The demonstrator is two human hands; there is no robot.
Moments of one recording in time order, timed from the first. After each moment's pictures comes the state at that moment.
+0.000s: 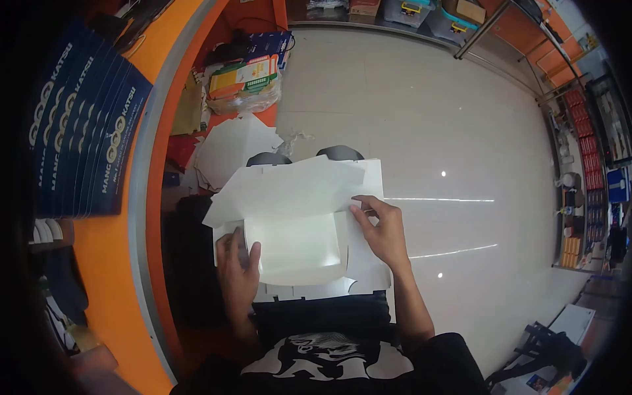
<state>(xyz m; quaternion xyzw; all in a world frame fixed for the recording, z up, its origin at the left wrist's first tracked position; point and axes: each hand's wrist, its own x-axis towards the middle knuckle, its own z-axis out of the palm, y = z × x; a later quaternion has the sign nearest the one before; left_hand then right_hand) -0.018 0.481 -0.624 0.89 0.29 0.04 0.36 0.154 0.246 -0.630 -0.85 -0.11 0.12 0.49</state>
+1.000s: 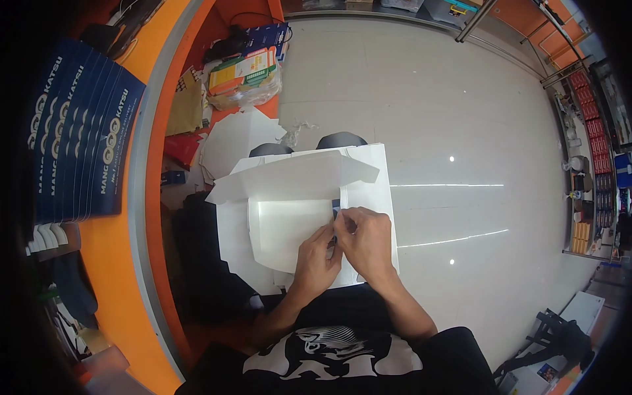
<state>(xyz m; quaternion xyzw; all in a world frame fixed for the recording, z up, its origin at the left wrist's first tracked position) 0.034 0.386 -0.652 0.83 0.07 -0.01 0.56 0.107 0.281 -0.612 -0.88 -0.10 0.06 0.46</state>
